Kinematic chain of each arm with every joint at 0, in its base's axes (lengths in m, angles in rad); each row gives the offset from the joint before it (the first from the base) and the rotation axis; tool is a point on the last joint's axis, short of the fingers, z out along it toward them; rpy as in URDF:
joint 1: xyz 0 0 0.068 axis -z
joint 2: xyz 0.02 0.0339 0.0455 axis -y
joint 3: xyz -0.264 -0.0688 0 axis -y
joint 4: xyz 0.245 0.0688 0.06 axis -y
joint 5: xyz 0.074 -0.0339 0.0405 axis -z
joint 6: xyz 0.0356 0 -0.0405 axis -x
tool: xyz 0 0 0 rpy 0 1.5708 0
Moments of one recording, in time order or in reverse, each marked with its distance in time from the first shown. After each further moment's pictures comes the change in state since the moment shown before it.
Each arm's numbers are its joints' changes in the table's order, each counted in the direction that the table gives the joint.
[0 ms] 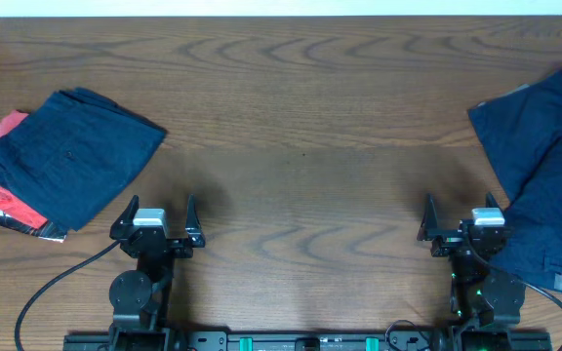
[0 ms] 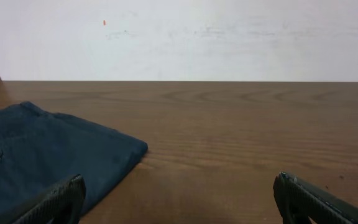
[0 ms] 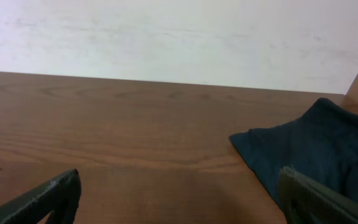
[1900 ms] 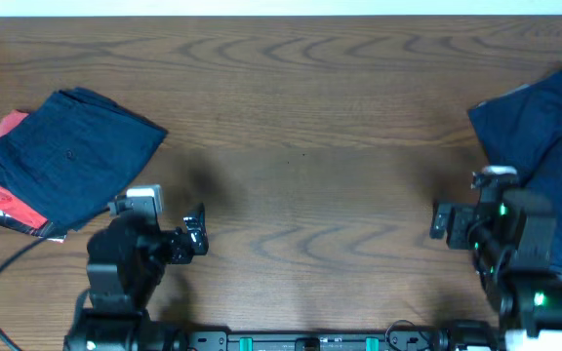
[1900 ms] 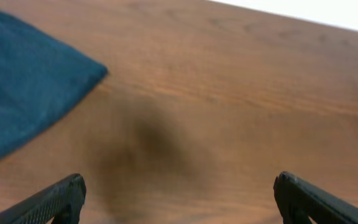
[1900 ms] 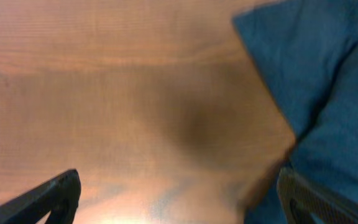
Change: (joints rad) left arm 0.000 -0.450 0.546 -0.575 0.163 0.181; right arm 0.000 -0.711 0.716 -0.731 0.046 -0.090
